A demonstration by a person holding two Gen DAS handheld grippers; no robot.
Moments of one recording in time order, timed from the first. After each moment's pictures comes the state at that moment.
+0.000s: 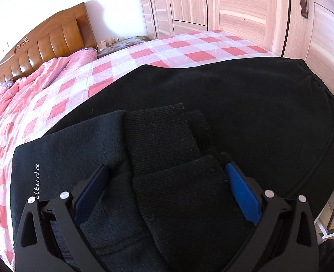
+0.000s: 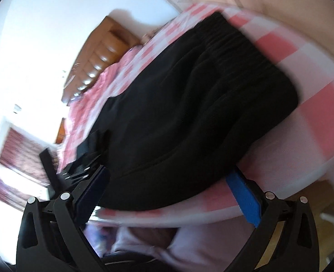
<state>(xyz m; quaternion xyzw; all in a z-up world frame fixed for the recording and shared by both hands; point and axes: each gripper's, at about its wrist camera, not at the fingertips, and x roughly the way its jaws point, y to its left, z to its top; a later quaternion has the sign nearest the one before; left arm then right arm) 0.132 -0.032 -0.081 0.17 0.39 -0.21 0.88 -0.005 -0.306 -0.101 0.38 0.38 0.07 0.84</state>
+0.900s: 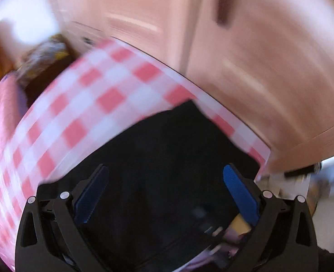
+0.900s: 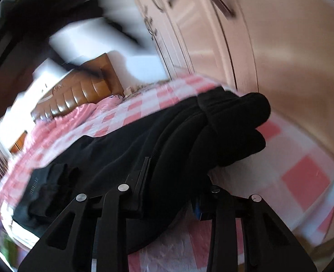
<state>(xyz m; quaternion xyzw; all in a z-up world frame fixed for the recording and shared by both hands) 0.158 -0.313 0.047 0.28 0.51 -0.40 0.71 0.000 -0.262 -0.077 0.19 0.22 -0.11 0.95</state>
